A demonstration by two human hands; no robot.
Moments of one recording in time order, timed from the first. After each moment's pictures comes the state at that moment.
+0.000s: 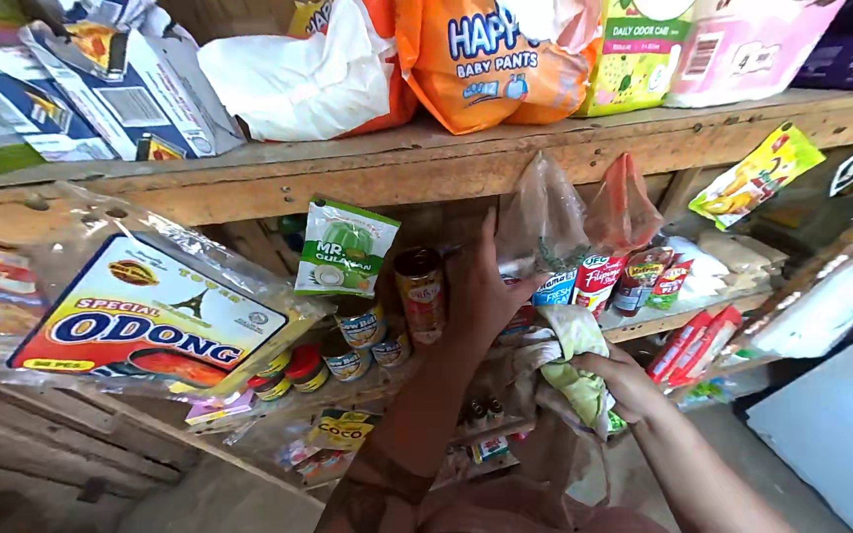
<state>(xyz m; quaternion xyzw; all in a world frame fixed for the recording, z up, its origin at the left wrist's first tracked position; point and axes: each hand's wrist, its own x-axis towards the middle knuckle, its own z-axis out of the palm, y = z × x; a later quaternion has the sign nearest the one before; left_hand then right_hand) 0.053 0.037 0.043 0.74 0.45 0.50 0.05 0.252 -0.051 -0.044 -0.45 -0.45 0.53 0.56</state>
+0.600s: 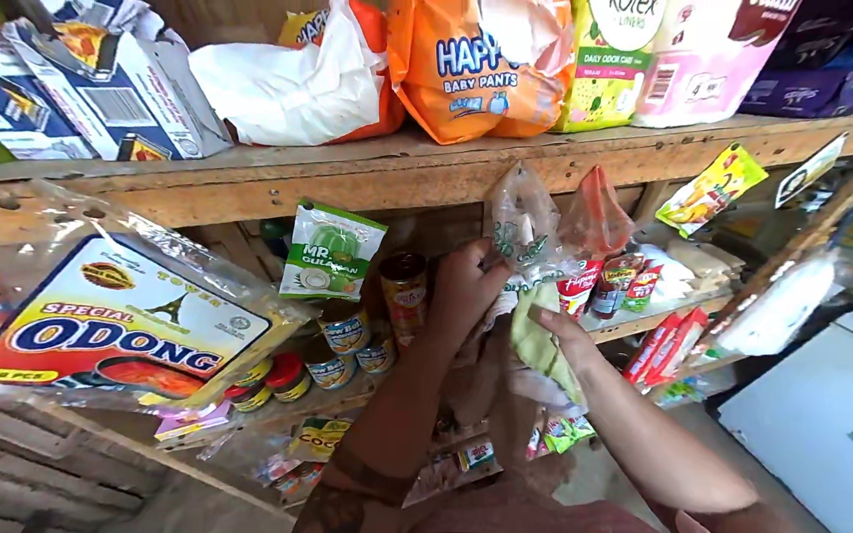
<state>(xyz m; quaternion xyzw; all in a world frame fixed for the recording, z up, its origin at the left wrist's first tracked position) 0.039 0.025 0.070 0.74 0.34 0.55 0.19 0.199 -0.030 0.010 -0.23 -0.43 0.61 0.62</state>
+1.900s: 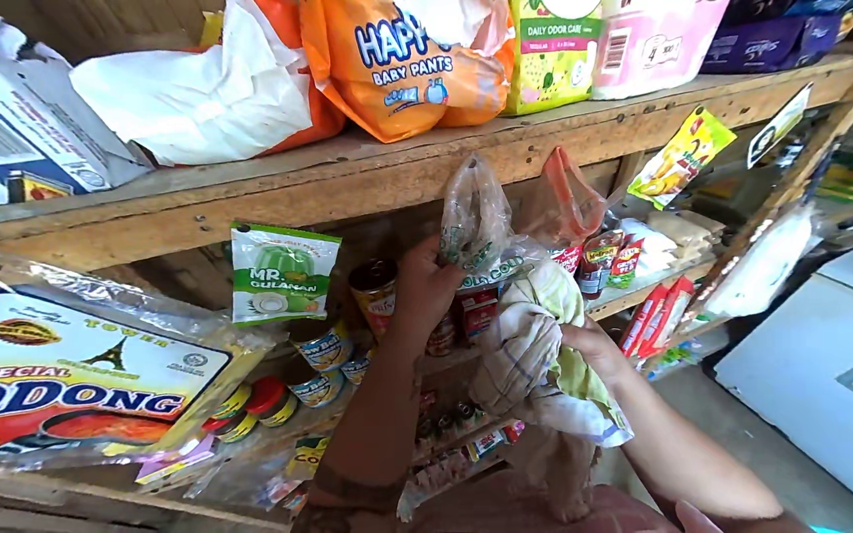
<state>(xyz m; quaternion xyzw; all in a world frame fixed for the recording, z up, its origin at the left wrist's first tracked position) 0.035 0.030 0.072 0.68 0.35 0.54 0.35 0.232 -0.062 0.005 -0.25 -0.43 0.57 0.66</state>
